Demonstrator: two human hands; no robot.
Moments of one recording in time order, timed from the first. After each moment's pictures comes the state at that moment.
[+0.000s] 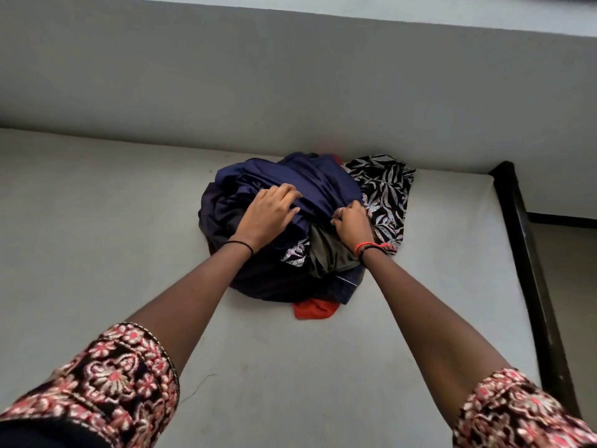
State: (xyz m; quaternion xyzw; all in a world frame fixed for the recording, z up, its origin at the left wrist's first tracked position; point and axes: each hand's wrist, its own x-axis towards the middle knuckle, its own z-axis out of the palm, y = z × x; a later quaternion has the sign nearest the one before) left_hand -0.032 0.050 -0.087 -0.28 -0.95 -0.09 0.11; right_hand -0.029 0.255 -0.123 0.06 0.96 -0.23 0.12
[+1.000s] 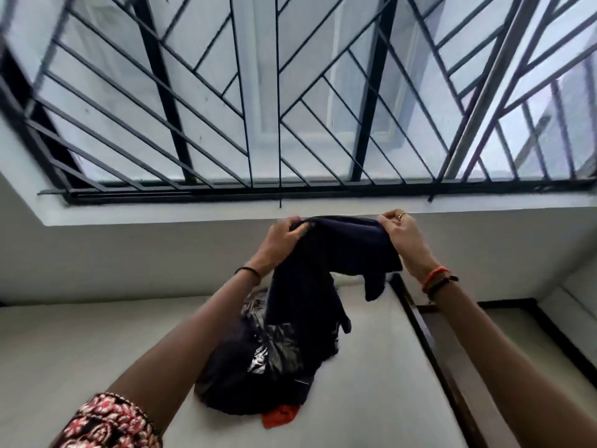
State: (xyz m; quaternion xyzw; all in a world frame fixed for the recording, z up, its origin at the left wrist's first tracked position) left_hand 0.024 0.185 0.306 -0.20 -0.81 -0.55 -0.04; right_hand 0.088 0.411 0.323 0.16 0.80 -0.55 -0.18
